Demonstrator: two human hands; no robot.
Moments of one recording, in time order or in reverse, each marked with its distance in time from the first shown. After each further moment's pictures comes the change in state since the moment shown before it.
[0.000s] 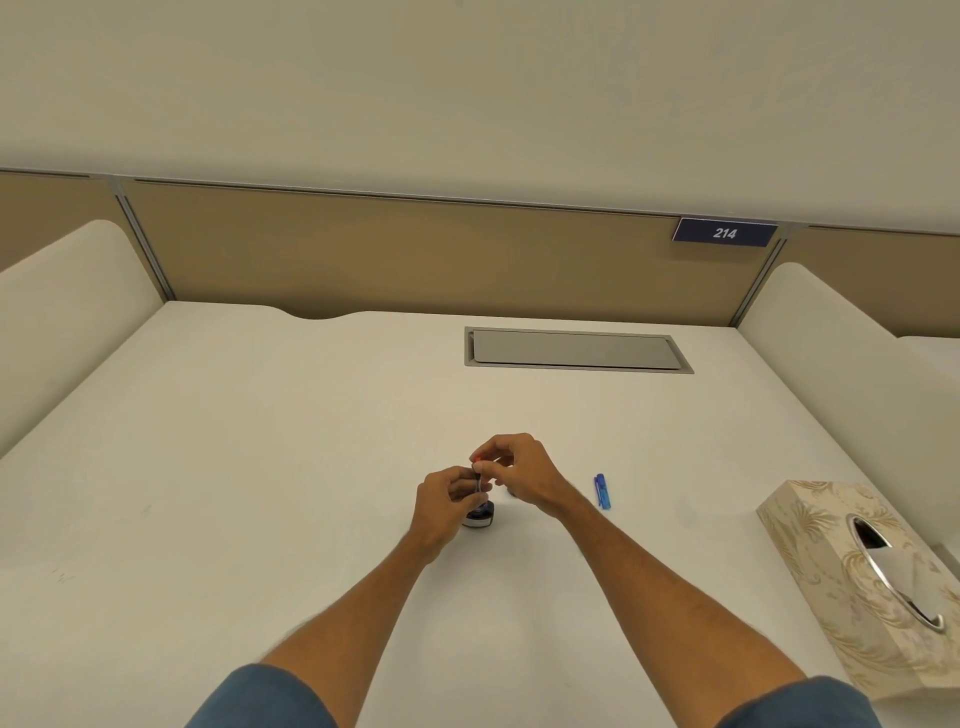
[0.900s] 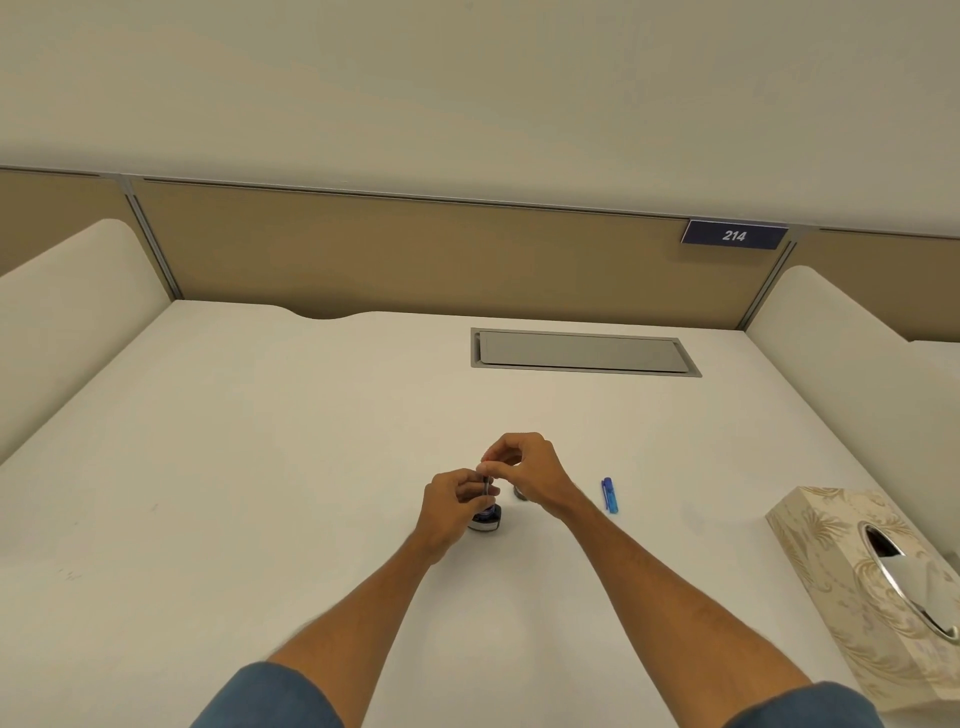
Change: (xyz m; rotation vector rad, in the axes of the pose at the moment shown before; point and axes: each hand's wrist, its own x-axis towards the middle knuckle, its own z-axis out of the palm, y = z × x) left_hand 0.002 0.003 -0.003 0.023 -0.031 -0.017; right_hand 0.007 0.004 0.001 0.021 0.057 -0.008
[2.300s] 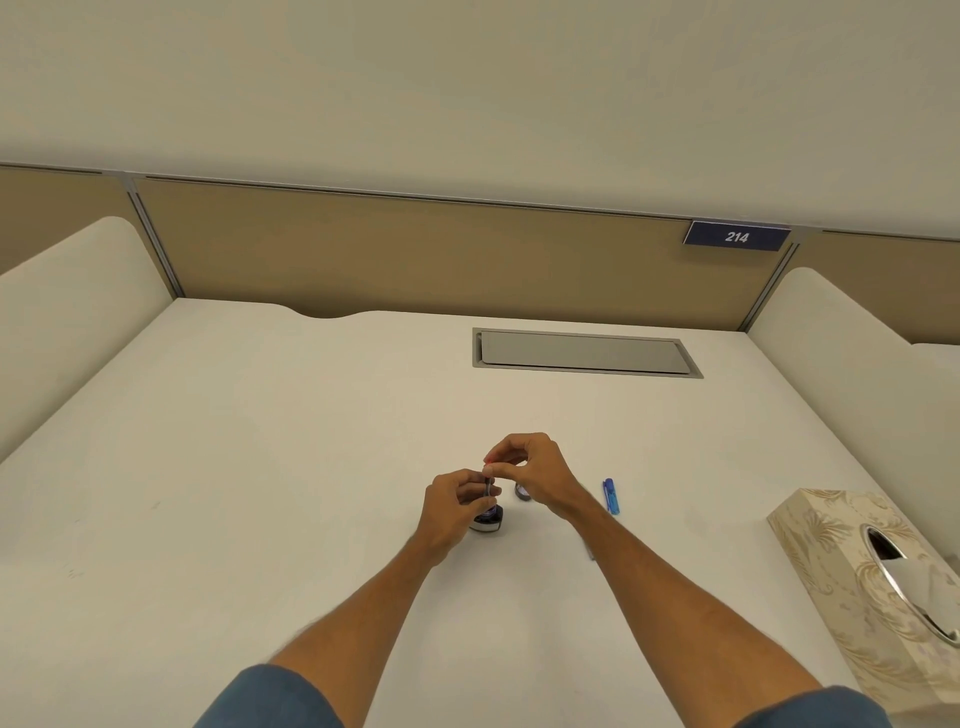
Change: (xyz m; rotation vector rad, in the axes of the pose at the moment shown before) left_hand -0.002 -0.002 0.001 -0.066 -0.007 0.008; right_hand 0.000 0.004 -0.005 -0.007 -0.019 -0.028
